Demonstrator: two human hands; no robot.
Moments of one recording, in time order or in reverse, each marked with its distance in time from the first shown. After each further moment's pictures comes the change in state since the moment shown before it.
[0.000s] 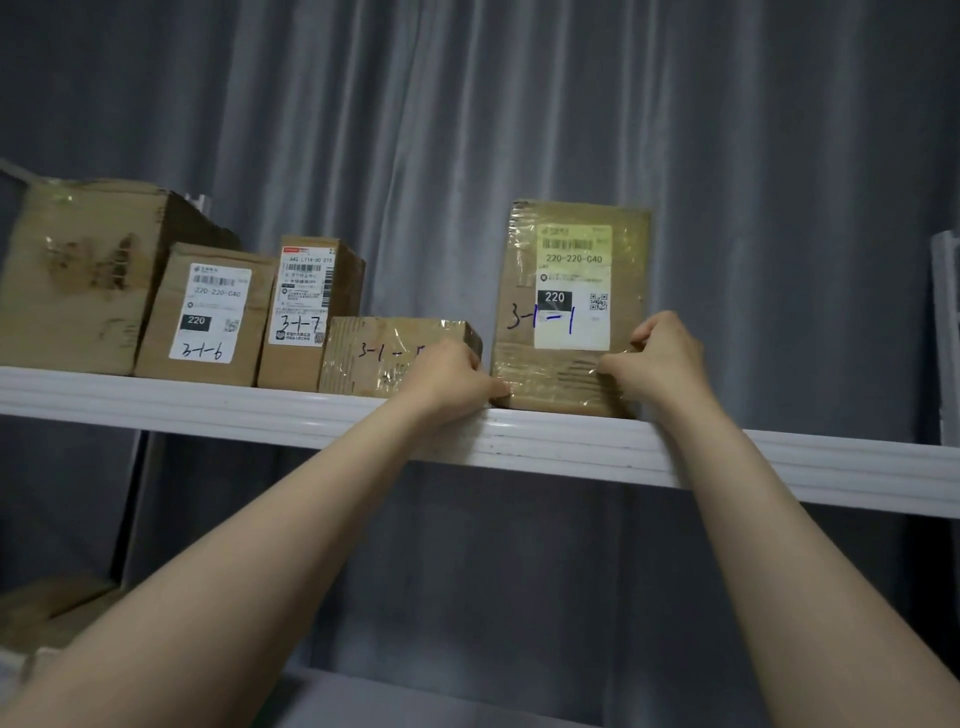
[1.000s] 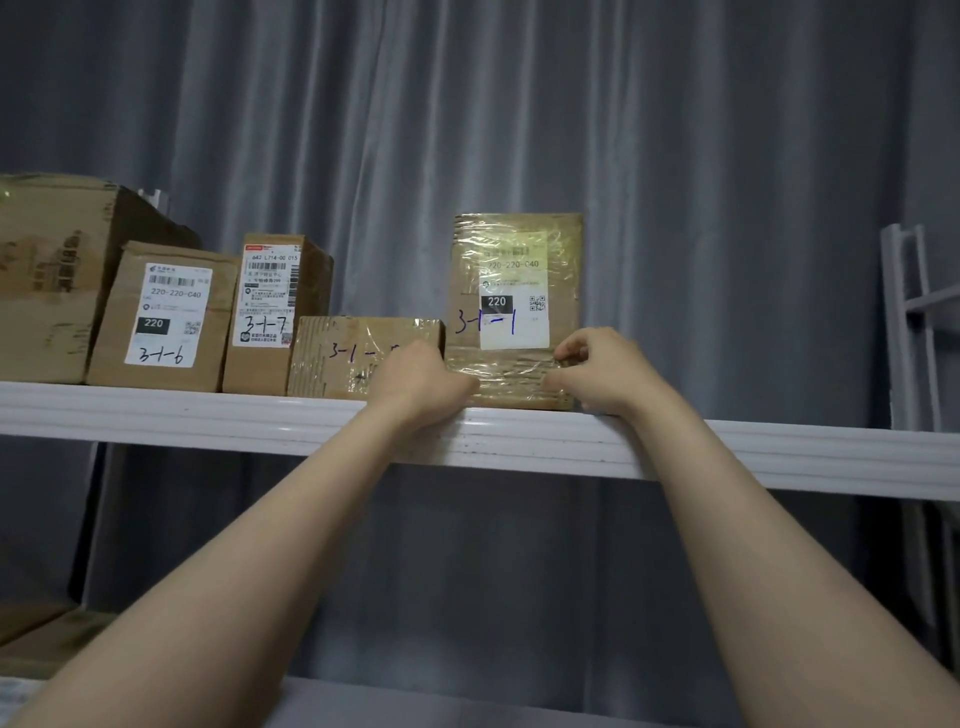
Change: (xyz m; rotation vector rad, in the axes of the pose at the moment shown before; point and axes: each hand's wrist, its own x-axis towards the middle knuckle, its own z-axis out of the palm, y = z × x) left_hand 0.003 -0.002 0.006 0.111 0.065 -0.046; right_hand -0.007 -0.006 0.005 -0.118 -0.275 -0.160
